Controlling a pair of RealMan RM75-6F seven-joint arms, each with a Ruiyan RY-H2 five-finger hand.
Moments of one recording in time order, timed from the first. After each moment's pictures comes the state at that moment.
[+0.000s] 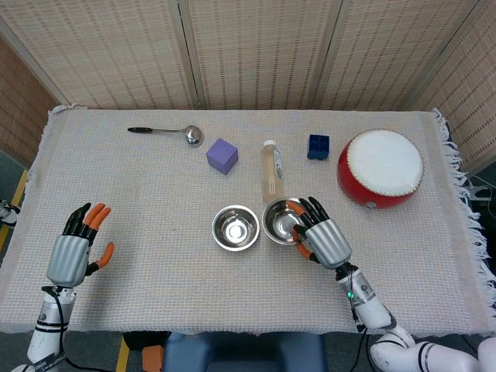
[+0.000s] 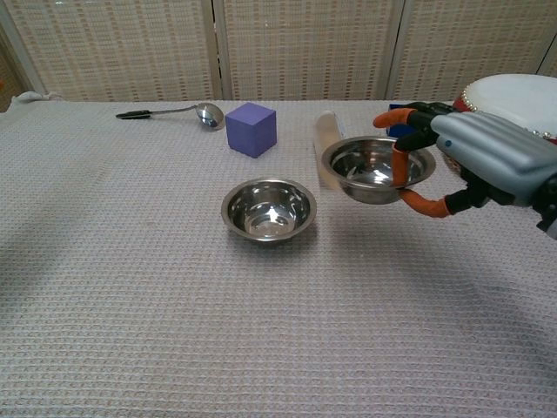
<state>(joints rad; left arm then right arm) -0.30 -1.46 -0.08 -1.32 1.54 1.56 -0.02 0.49 -1.65 0.15 -1.33 -1.61 1.22 -0.14</state>
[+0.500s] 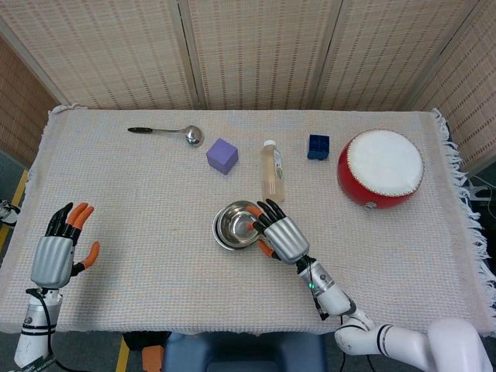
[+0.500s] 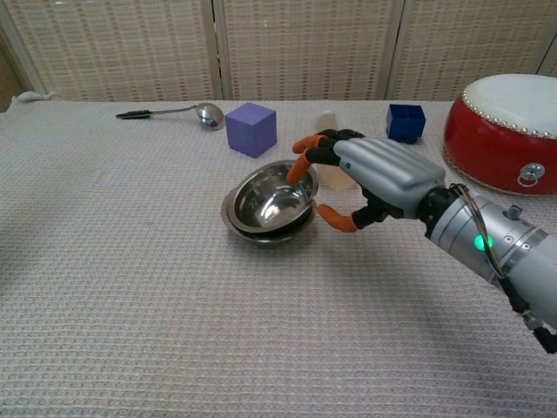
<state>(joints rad) -0.26 -1.41 -0.10 -1.35 1.51 1.56 -0.02 0.64 -1.83 0.16 -1.17 -1.58 1.11 -0.07</state>
